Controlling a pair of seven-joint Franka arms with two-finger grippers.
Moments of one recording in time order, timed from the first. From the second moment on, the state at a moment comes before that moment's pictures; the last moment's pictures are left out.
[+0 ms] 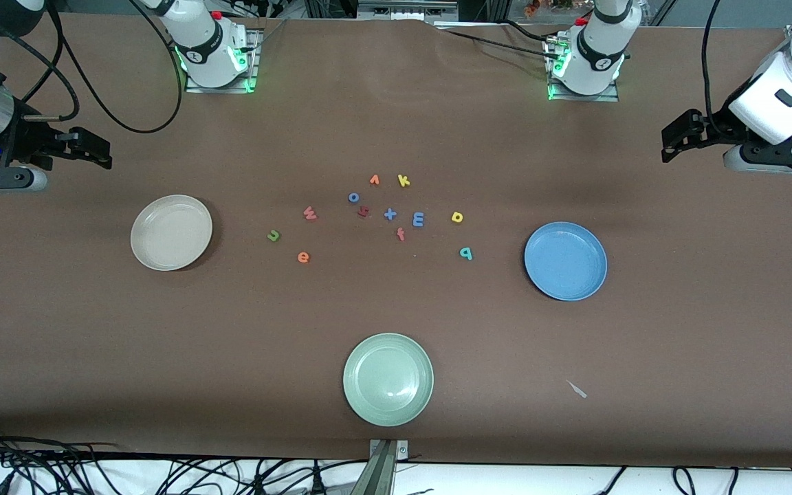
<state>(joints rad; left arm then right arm) -0.03 -0.03 -0.09 -1.61 -0.01 1.53 -0.07 -0.02 0.04 0.09 -1.61 -0.03 1.52 0.02</state>
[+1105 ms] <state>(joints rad) -0.03 -0.03 -0.09 -1.61 -0.01 1.53 -0.07 -0.02 0.04 0.09 -1.61 -0.03 1.52 0.02</state>
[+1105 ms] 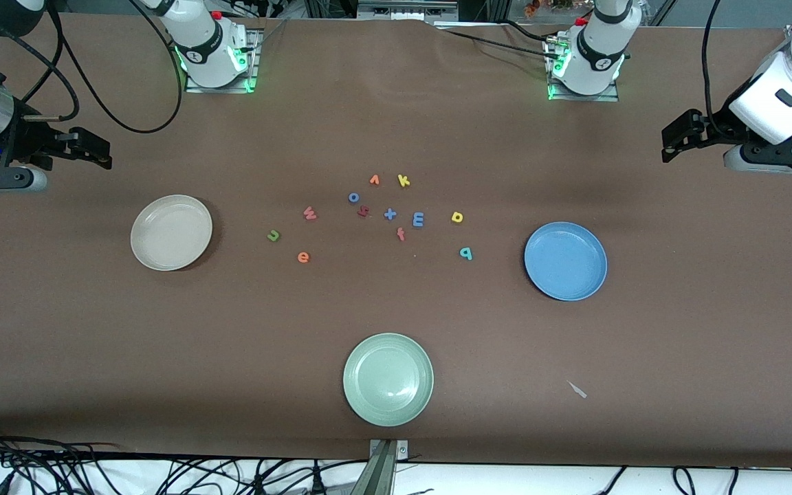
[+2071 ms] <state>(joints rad) -0.03 0.00 -0.09 -1.60 -0.01 1.52 -0.07 -0.02 0.04 0.09 -1.61 -0.03 1.52 0.02</state>
